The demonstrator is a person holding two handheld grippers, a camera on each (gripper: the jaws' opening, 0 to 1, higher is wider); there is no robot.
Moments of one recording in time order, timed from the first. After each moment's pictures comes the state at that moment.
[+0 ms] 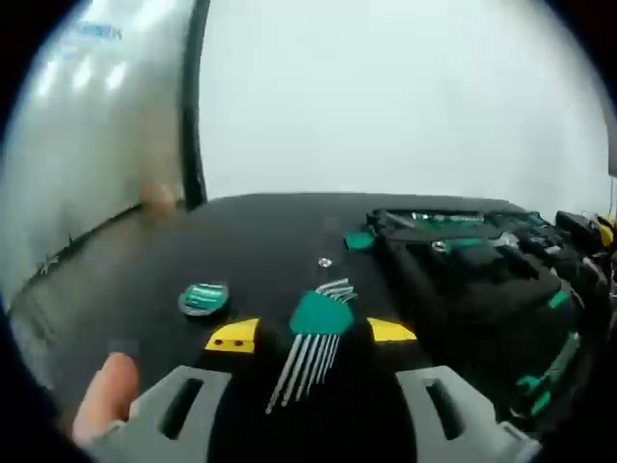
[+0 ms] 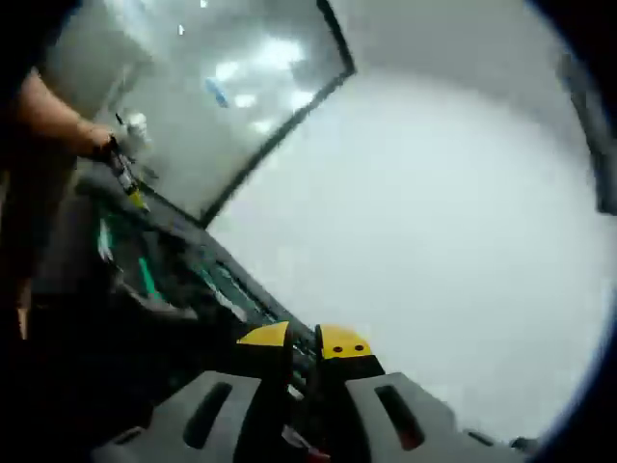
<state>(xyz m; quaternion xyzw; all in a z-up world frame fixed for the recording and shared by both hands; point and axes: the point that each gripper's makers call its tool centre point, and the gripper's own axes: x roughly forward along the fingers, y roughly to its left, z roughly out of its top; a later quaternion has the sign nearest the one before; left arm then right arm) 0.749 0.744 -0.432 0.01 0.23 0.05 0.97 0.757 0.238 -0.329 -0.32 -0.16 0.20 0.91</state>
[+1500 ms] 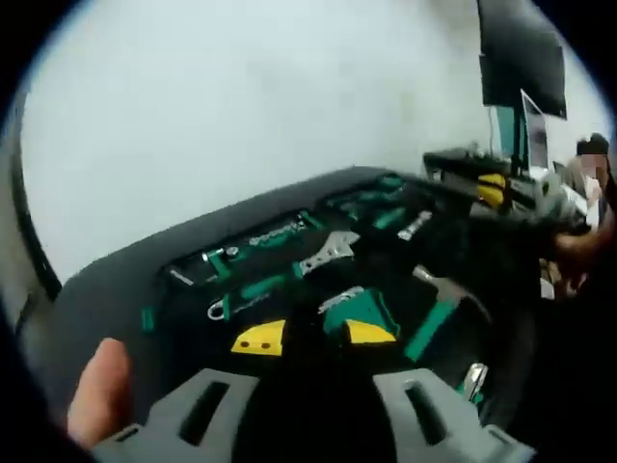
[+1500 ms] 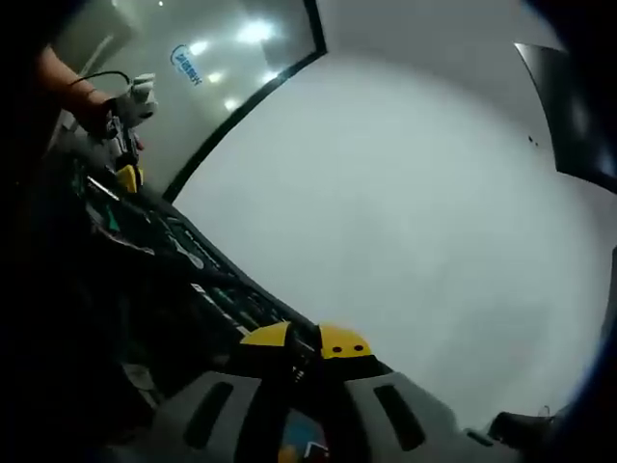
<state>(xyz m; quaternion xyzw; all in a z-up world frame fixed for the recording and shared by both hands) 0.780 0.544 -0.381 0.06 0.21 -0.25 0.94 0.775 0.199 -0.351 -0.27 -0.16 0.17 0.93</state>
